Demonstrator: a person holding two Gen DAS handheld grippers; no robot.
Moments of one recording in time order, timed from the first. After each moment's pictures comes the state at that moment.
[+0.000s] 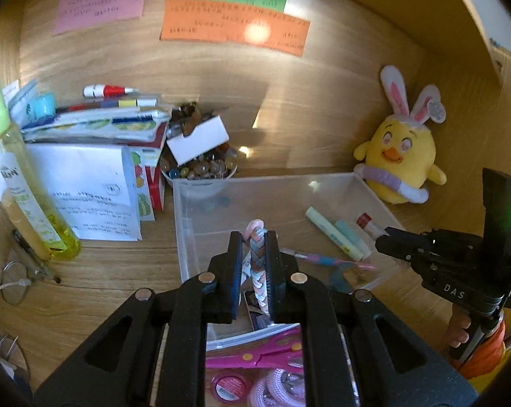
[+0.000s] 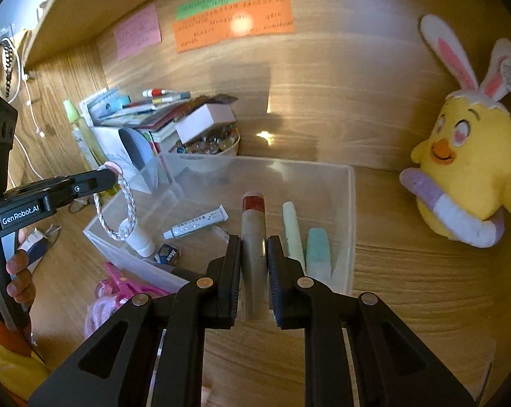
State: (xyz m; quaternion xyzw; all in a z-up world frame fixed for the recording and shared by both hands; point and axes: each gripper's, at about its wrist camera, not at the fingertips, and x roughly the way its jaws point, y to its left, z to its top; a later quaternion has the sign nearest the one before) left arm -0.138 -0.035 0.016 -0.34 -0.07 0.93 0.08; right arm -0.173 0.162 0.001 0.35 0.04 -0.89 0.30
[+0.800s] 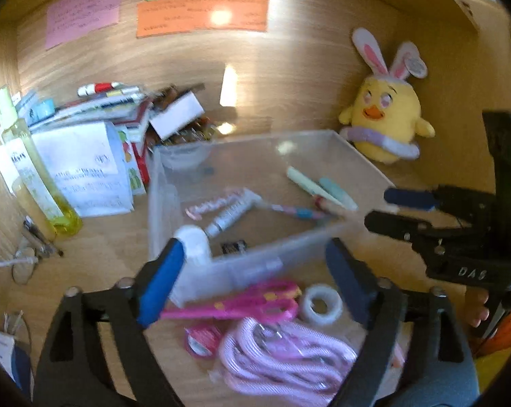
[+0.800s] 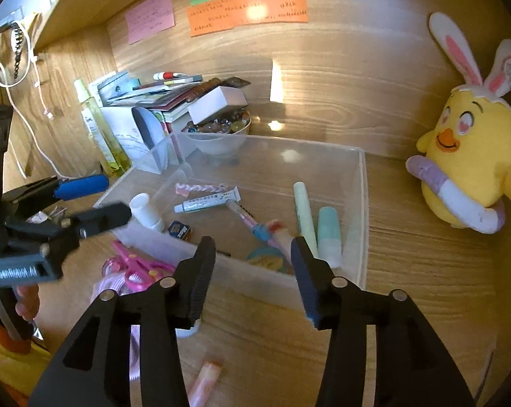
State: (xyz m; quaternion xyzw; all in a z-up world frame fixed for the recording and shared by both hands) left arm -0.093 0.009 0.001 -0.36 0.00 0.93 0.08; right arm -0.141 0.170 0.000 0.35 0.06 -0.88 0.31
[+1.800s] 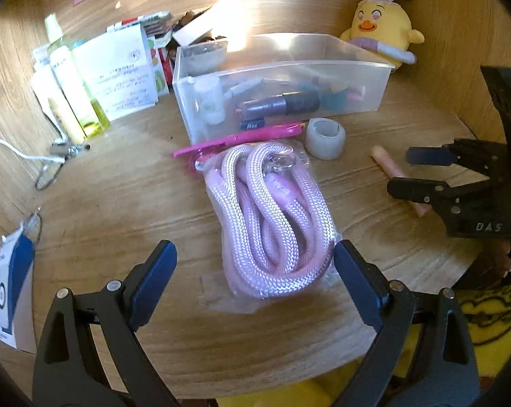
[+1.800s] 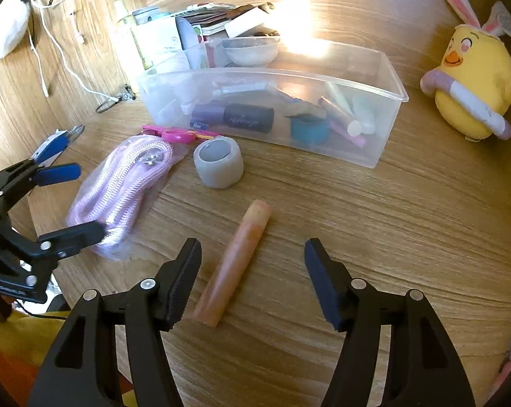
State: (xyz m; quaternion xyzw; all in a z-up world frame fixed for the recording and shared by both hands) left arm 0.011 0.008 -0.060 -0.44 0.03 0.90 0.04; right arm -0.060 0.182 -0.069 0.41 0.11 -0.85 0.32
